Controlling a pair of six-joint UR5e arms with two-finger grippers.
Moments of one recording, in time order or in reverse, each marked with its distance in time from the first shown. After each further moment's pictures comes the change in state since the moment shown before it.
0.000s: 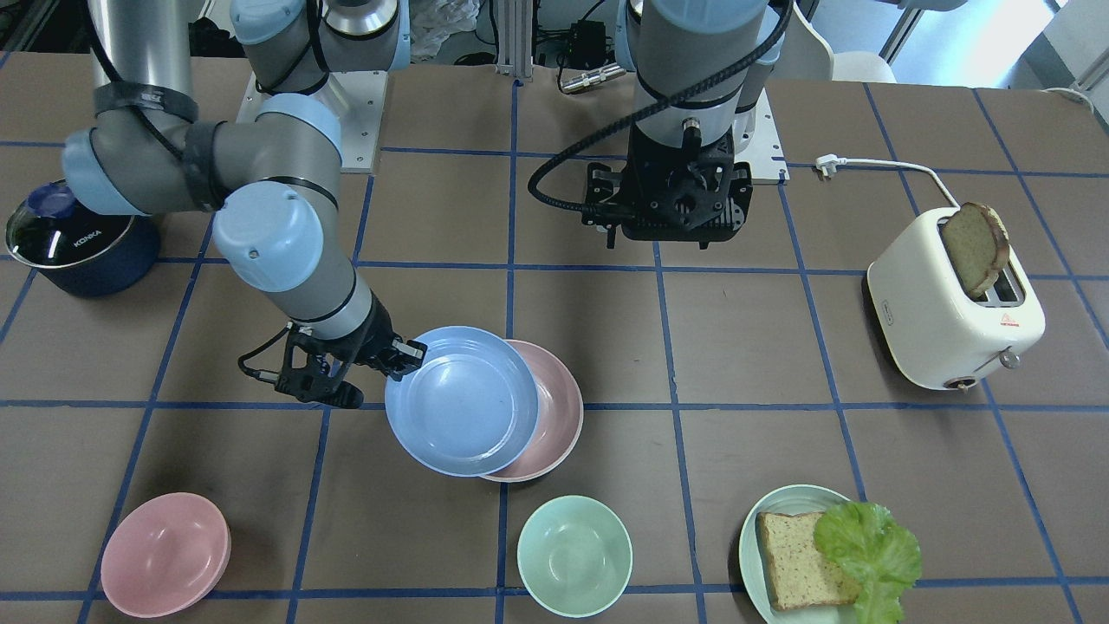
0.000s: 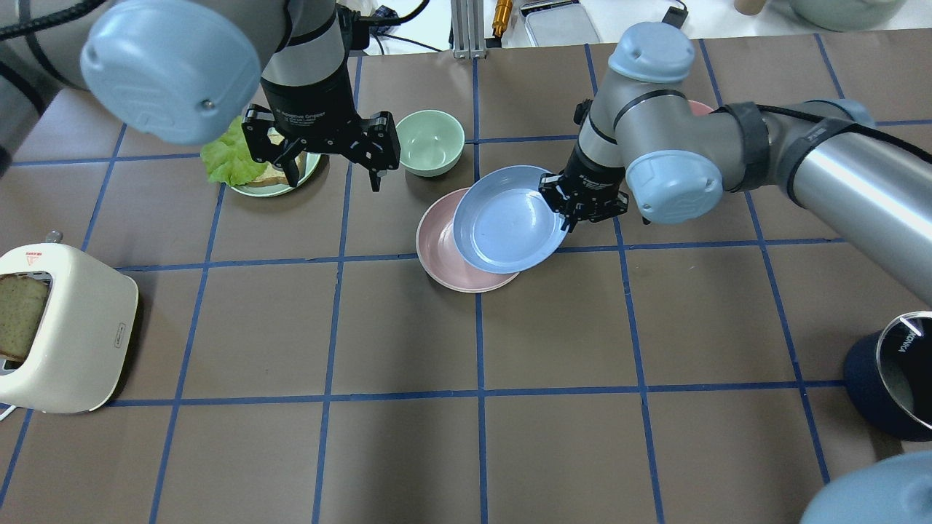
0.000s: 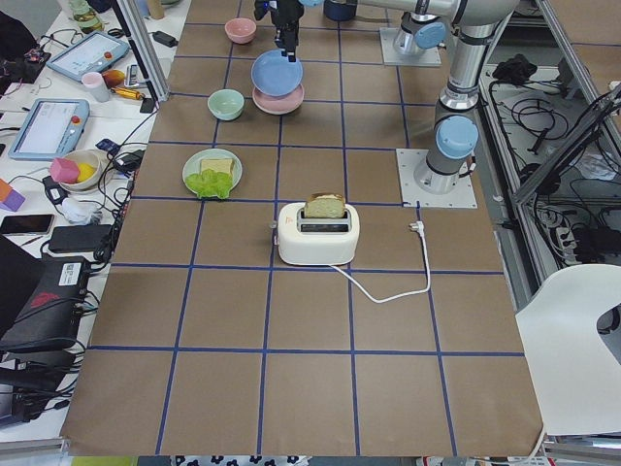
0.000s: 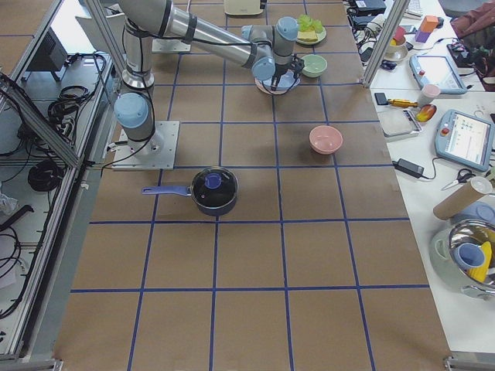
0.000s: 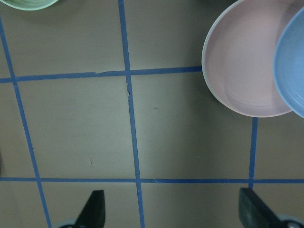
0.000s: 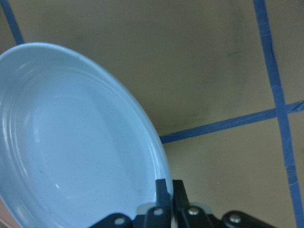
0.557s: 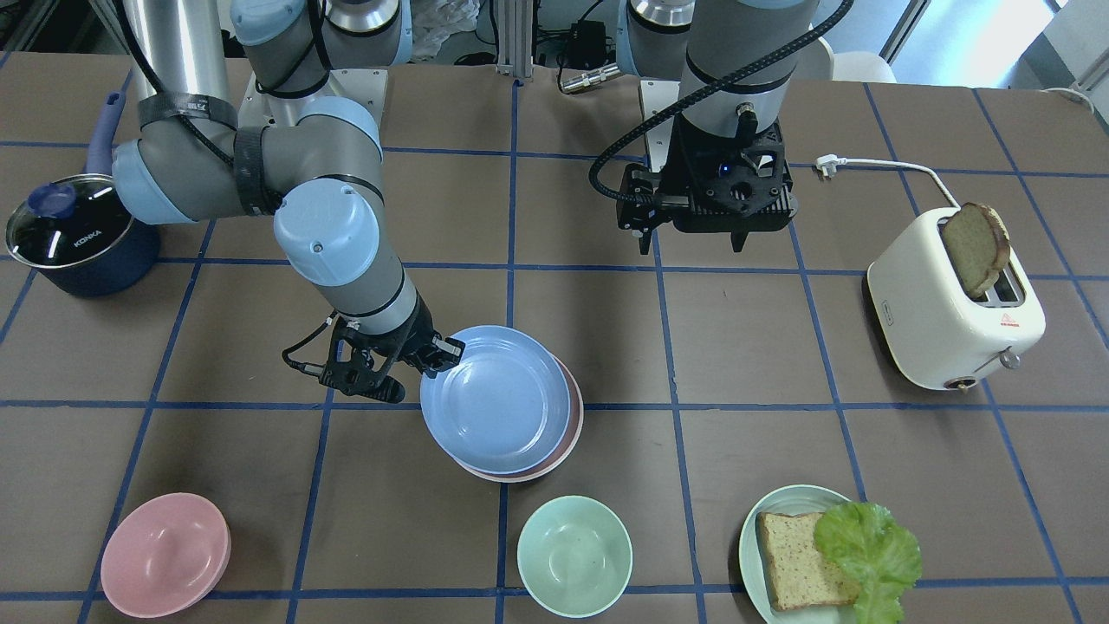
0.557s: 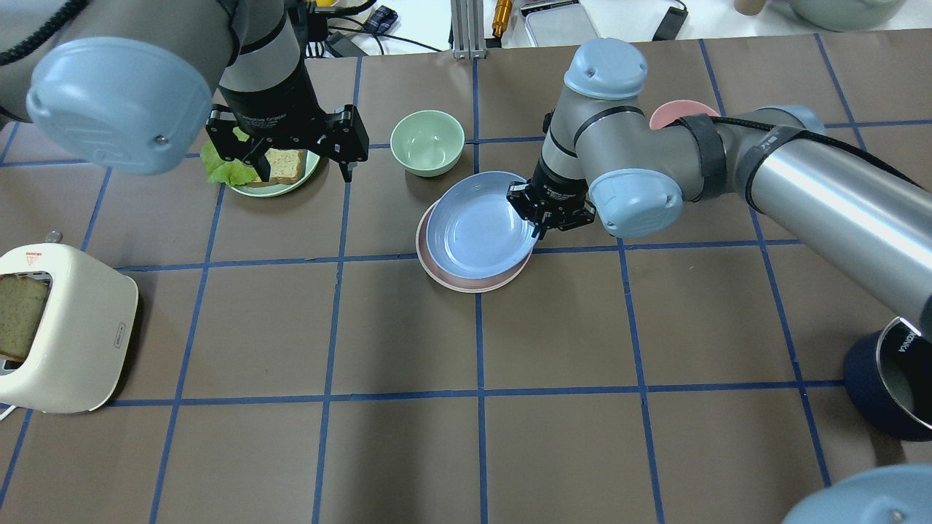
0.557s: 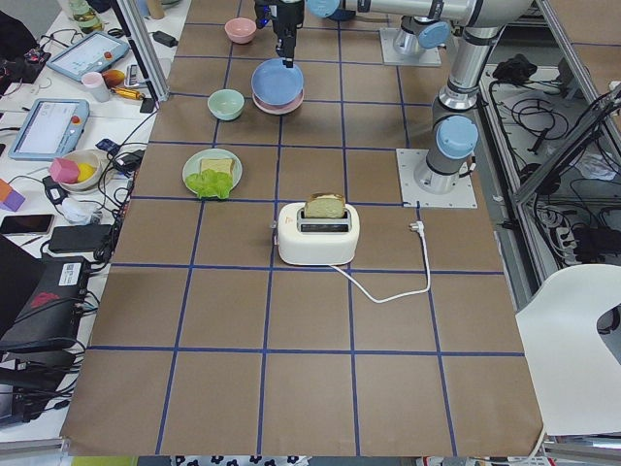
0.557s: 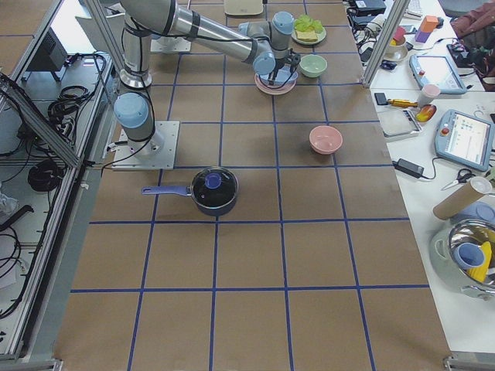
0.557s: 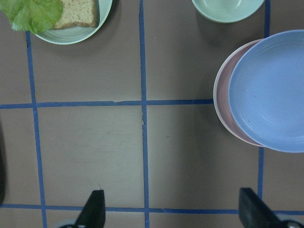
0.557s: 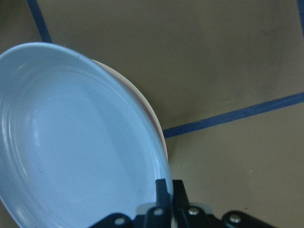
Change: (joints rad) left arm 0.060 0.051 -0.073 0.059 0.002 0.008; right arm 0.052 0.014 -0.002 -0.021 0.011 0.079
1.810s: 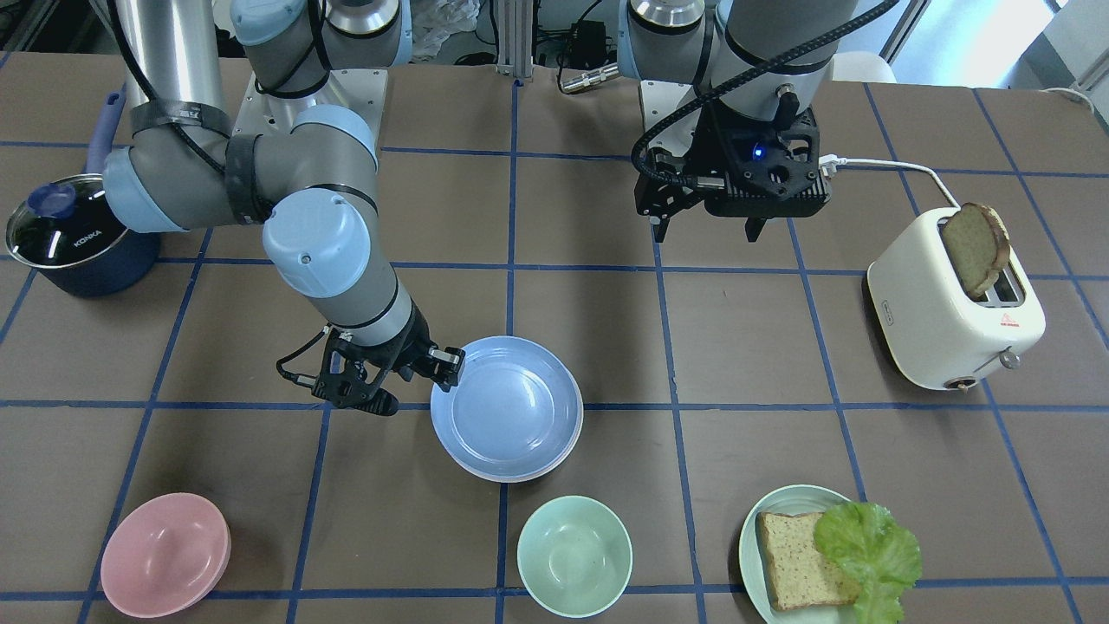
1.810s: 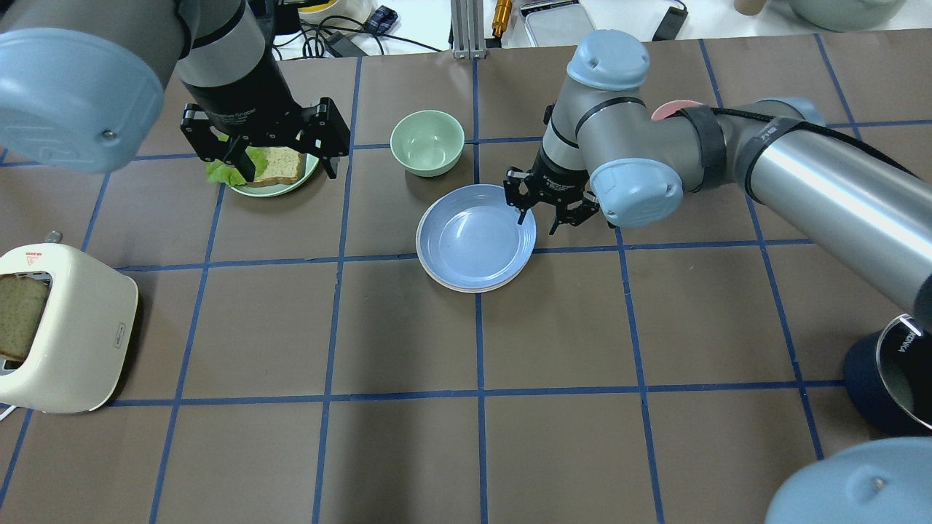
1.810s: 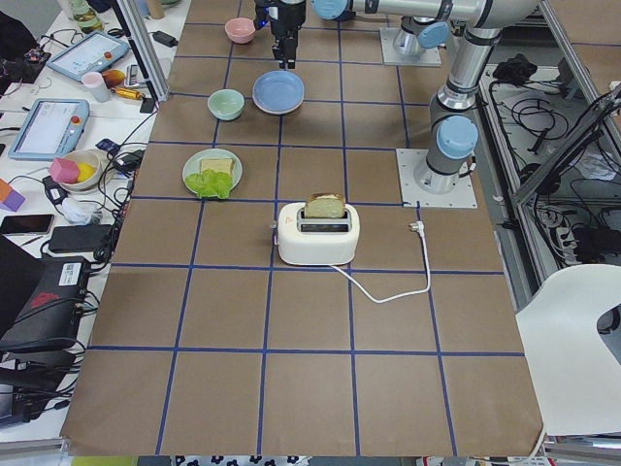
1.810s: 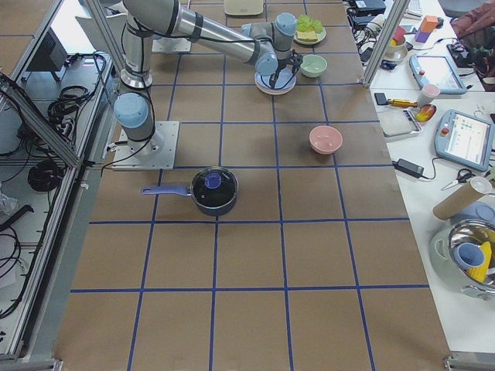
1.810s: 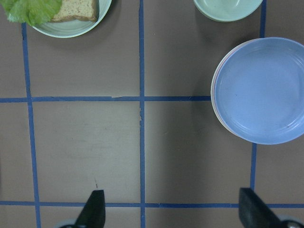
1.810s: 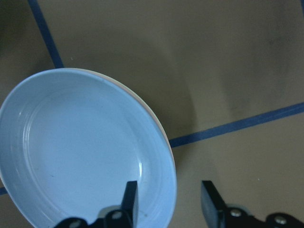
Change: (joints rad) left arm 0.044 0.031 0.001 -0.023 -0.057 0.035; right arm -0.019 0.017 -0.062 0.028 -0.001 -0.011
